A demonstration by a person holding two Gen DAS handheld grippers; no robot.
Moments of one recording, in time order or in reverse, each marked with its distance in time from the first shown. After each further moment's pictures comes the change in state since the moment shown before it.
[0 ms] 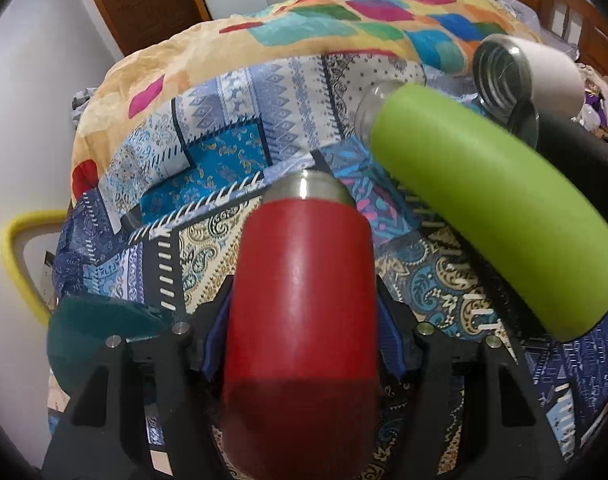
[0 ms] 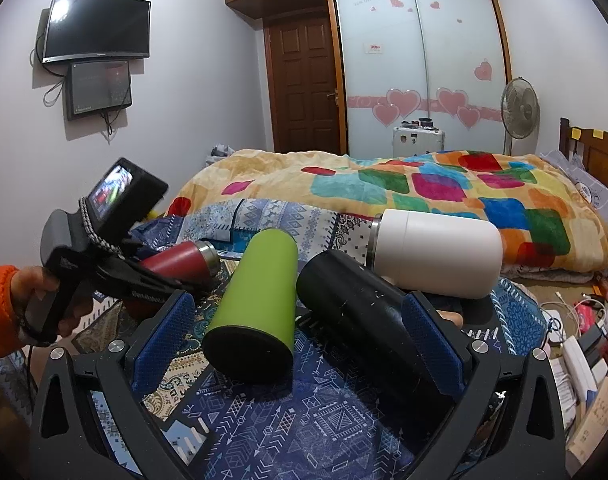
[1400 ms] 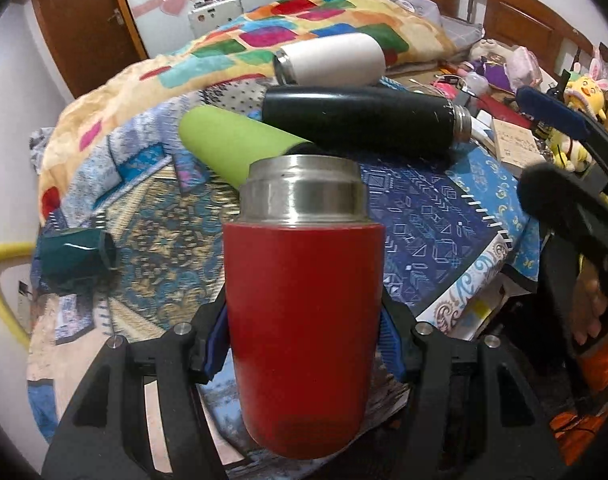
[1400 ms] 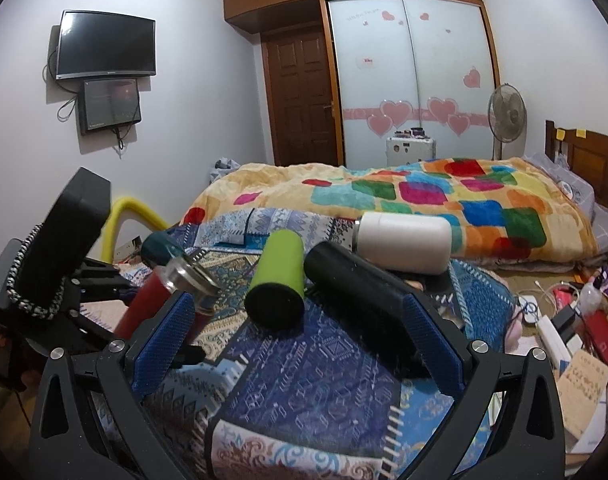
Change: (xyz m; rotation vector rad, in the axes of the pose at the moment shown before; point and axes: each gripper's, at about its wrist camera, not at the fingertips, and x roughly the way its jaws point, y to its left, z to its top) left arm -0.122 -0.122 -0.077 0.143 -0.066 -0.207; right arm -0.075 0.001 -0.020 0.027 -0.021 -0.004
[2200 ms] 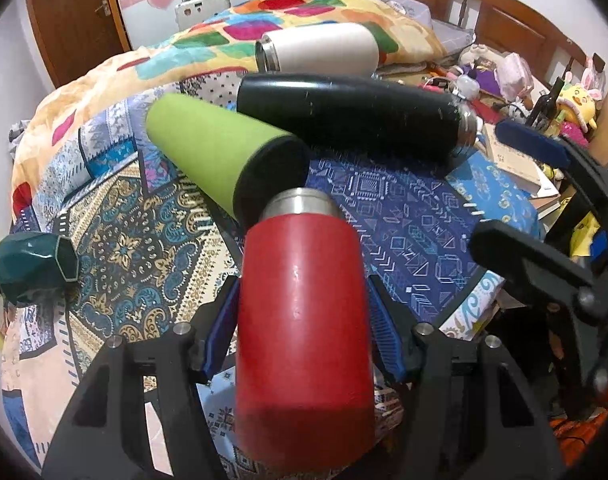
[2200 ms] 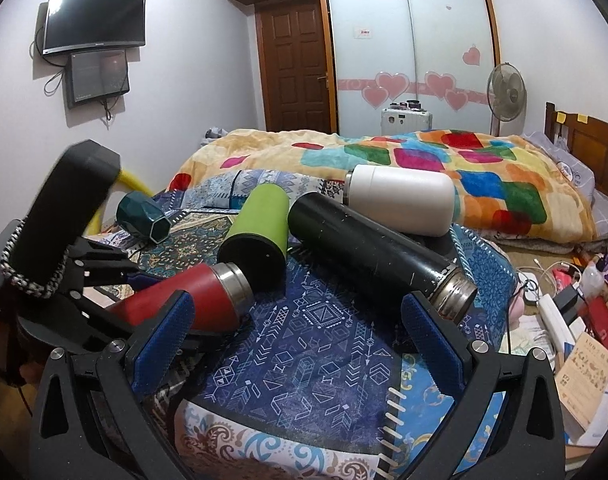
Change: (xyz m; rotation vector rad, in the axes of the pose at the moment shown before) left arm 0.025 0.003 0.004 -0.015 -0.018 -0.076; right arm 0.023 -0.006 -0.020 -0.012 0.086 -0.032
